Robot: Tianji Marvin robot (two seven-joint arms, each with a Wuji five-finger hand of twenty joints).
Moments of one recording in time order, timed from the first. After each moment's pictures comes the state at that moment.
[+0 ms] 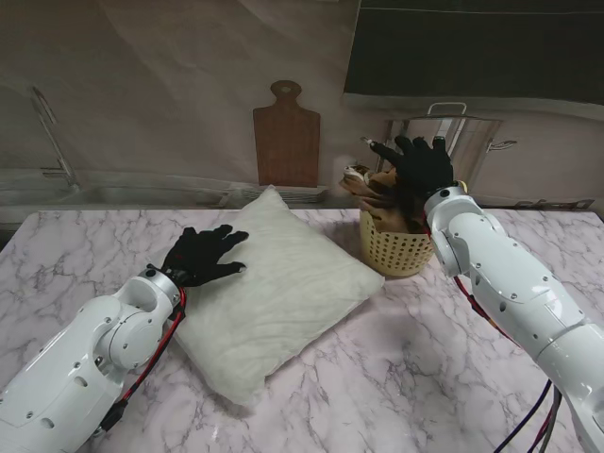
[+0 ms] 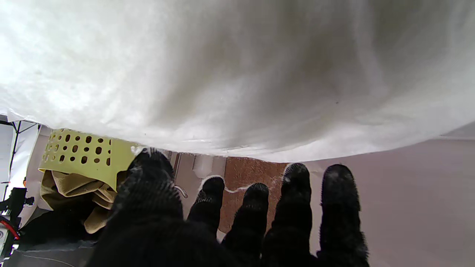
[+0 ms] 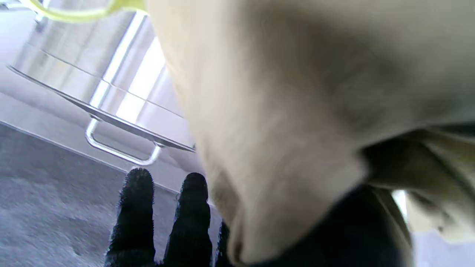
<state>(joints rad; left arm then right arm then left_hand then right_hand) 1.44 -1.05 -1.21 -1.62 1.00 -0.09 -0.10 -0.86 -1.06 0.83 -1.07 -1.18 0.19 -0.19 0.94 -0.04 -0.04 -0.03 0.37 0.11 0.09 0.39 0.42 0.21 0.05 0.21 0.46 0.23 0.19 0.39 0.12 0.27 1.08 0.55 0.82 -0.20 0.46 -0.03 0.17 -0.19 -0.03 0.04 0.21 0.01 0.32 0.19 0.41 0.05 0.11 0.23 0.10 0.27 0.84 0.35</state>
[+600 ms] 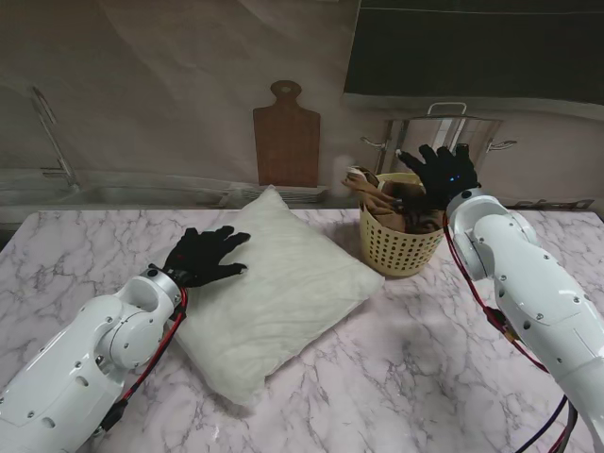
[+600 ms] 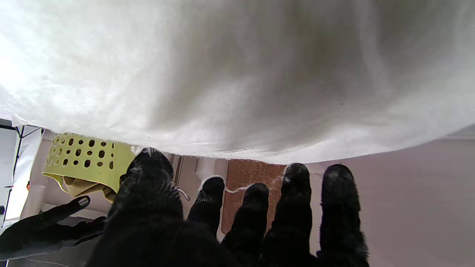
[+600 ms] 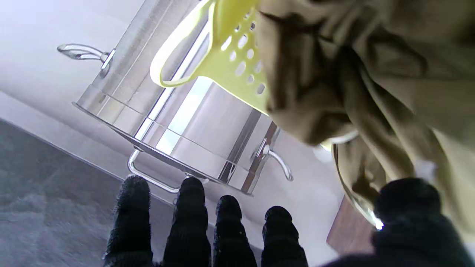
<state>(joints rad) 1.43 -1.04 -1.21 -1.62 1.01 -0.10 -0.11 -1.01 -1.01 1.06 -1.28 -1.34 0.10 0.08 0.94 -0.04 -0.04 -0.03 0.37 0.11 0.09 0.39 0.42 0.21 0.05 0.21 0.46 0.23 0.19 0.39 0.12 0.27 1.08 0.55 0.29 -0.08 0.27 -0.09 0.17 -0.03 -0.03 0.17 0.21 0.08 0.23 0.16 0.37 0.08 0.10 0.20 0.05 0.30 0.77 0.32</state>
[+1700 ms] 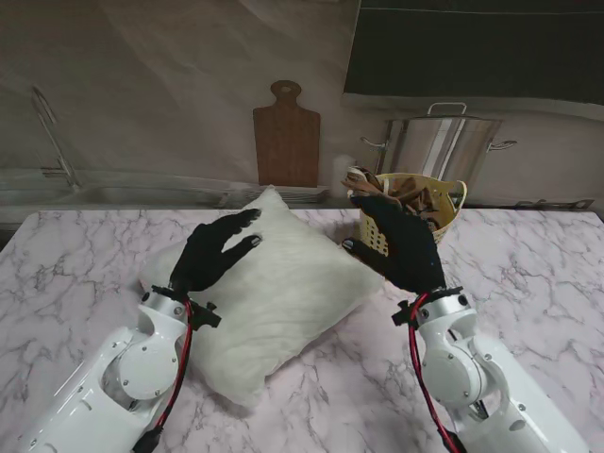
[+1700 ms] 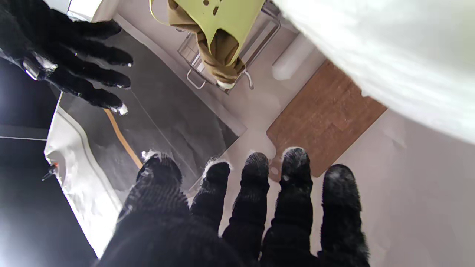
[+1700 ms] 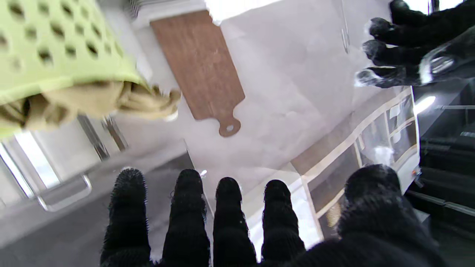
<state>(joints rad) 1.56 -1.15 -1.22 -1.66 0.58 -0.26 0.29 -1.63 -1.12 1.24 -1.78 -0.78 -0.06 -0.35 1.00 0.01 -0.04 -0.03 0.50 0.14 0.15 0.47 0.56 0.20 0.36 0.71 0.50 0.24 0.39 0.68 0.12 0.28 1.08 0.58 0.50 -0.06 0.19 -0.06 0.30 -0.04 0.13 0.42 0.38 0.08 0.26 0.17 0.45 0.11 0.09 0.22 0.12 0.35 0.77 0.33</state>
